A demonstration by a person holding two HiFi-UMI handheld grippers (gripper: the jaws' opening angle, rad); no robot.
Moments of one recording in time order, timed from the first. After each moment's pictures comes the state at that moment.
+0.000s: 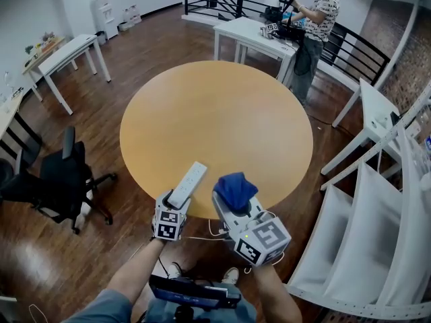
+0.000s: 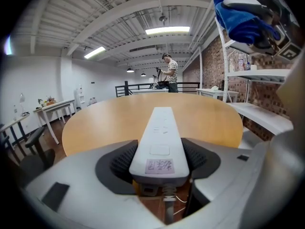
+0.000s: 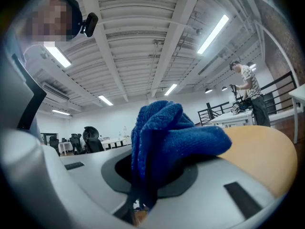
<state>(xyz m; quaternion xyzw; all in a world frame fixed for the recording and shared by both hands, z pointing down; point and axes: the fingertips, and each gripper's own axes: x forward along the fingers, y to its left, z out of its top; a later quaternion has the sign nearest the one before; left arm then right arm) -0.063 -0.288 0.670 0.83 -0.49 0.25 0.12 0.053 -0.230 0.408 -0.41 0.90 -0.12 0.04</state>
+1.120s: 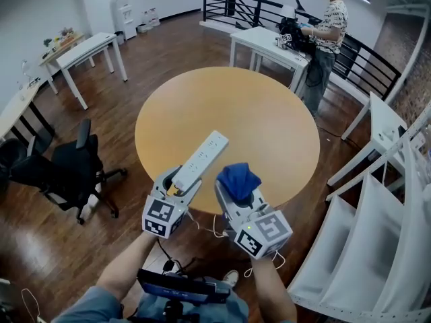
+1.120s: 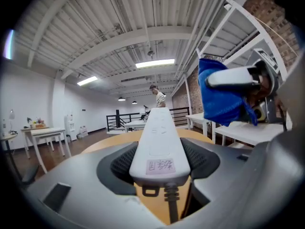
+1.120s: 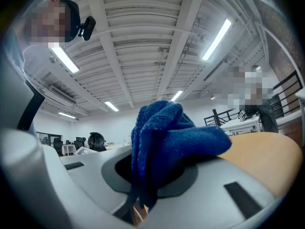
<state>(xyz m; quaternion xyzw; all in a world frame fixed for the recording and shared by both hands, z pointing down) -0.042 -0.265 0.469 0.88 -0.46 0.12 -0.01 0.040 -0.218 0.372 -0.39 0.91 -0.08 0.08</state>
